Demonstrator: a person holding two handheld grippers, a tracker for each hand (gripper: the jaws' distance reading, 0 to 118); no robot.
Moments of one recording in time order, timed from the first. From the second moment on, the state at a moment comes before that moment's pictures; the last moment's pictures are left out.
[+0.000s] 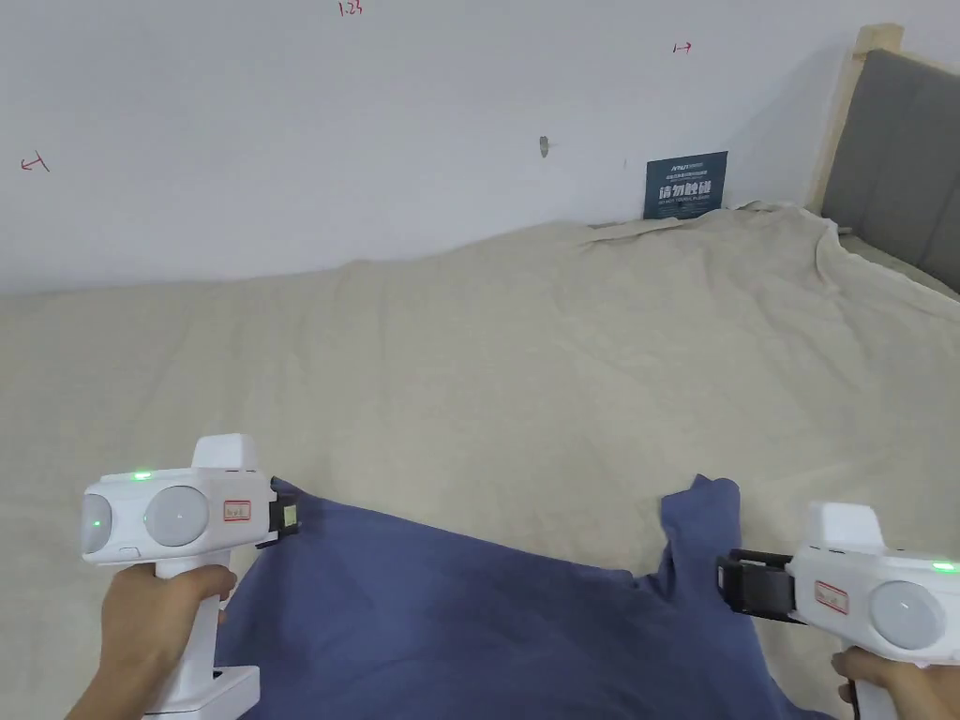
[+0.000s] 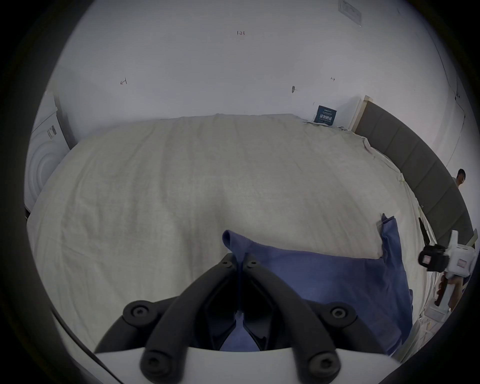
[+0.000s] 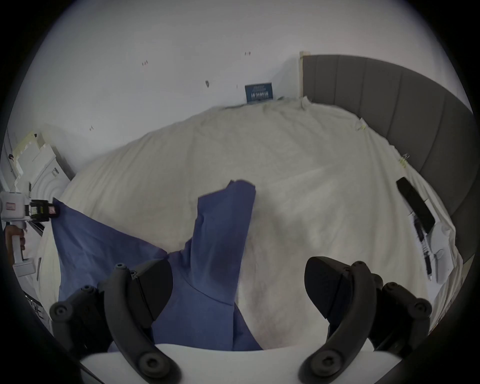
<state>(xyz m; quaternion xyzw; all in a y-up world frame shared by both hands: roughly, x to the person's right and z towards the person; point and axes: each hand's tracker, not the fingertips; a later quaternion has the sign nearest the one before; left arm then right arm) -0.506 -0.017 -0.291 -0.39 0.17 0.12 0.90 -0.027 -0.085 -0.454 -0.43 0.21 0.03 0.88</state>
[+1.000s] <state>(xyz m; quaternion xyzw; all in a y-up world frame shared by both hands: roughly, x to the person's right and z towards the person) -0.516 0.025 -0.229 -0.32 0.21 0.13 0.91 -0.055 0.006 -0.424 -0.32 0.31 0.05 0.89</state>
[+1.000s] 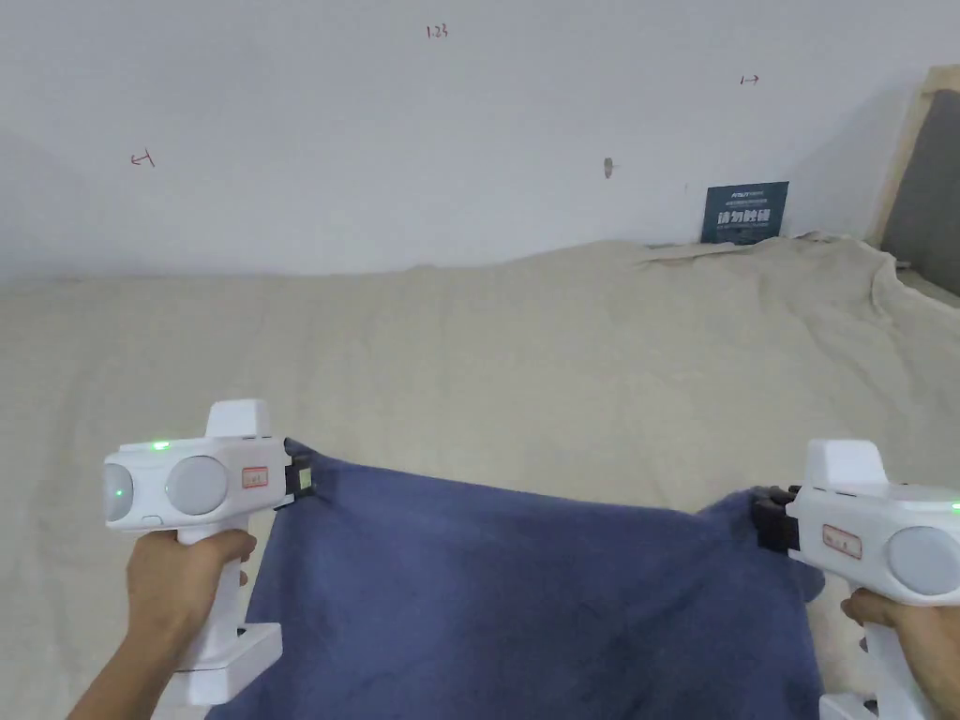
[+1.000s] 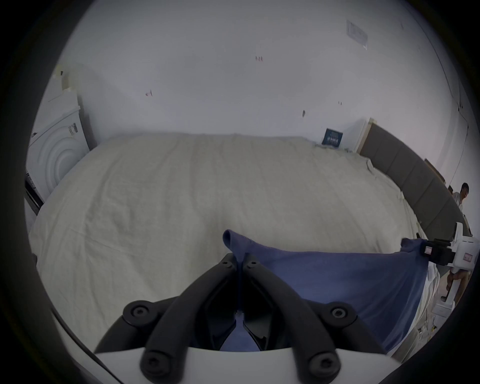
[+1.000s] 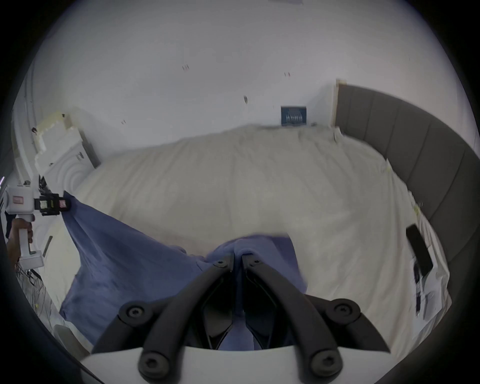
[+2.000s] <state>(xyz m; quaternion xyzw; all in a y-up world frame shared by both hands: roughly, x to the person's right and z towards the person) -0.549 0.323 -0.205 -0.07 0.30 0.03 0.95 -0.138 0.328 -0.462 -0.01 0.36 0.04 0.93</state>
